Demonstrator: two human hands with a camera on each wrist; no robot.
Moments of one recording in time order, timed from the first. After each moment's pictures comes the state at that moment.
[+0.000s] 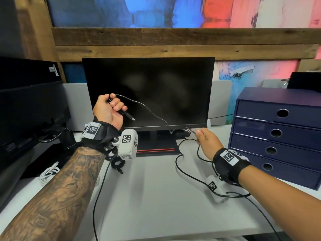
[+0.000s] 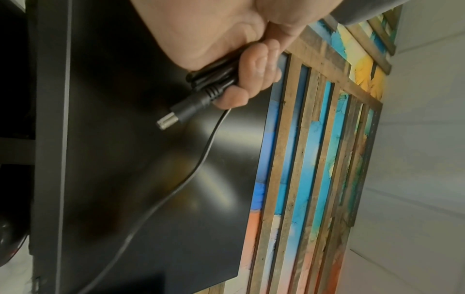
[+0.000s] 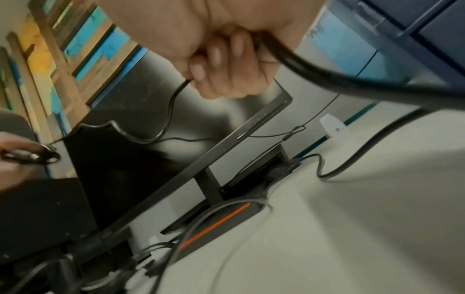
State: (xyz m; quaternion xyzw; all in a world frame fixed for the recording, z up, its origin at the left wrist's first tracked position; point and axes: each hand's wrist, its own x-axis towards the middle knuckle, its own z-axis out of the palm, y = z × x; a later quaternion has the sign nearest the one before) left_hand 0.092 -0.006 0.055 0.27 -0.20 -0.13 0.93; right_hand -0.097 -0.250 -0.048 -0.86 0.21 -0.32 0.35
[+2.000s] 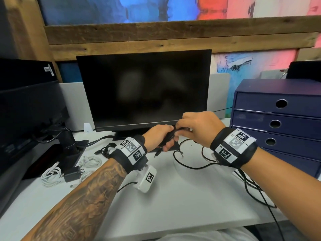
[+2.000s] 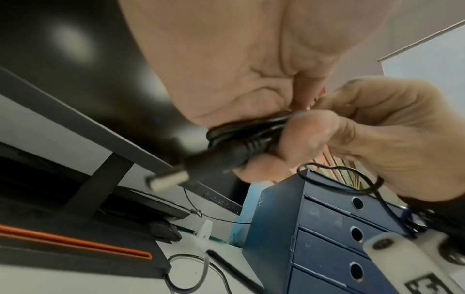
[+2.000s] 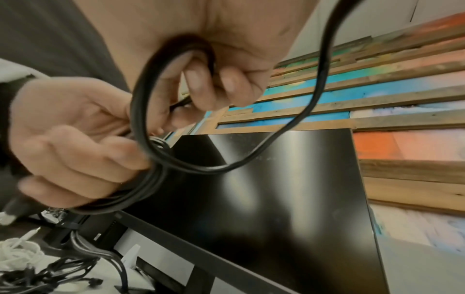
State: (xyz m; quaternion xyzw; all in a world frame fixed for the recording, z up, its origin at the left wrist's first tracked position) left_hand 0.011 -0.066 -0.006 0.67 -0.47 -0.30 0.49; right_hand -0.118 -0.213 0.015 -0.93 -0.08 -0.35 -0.10
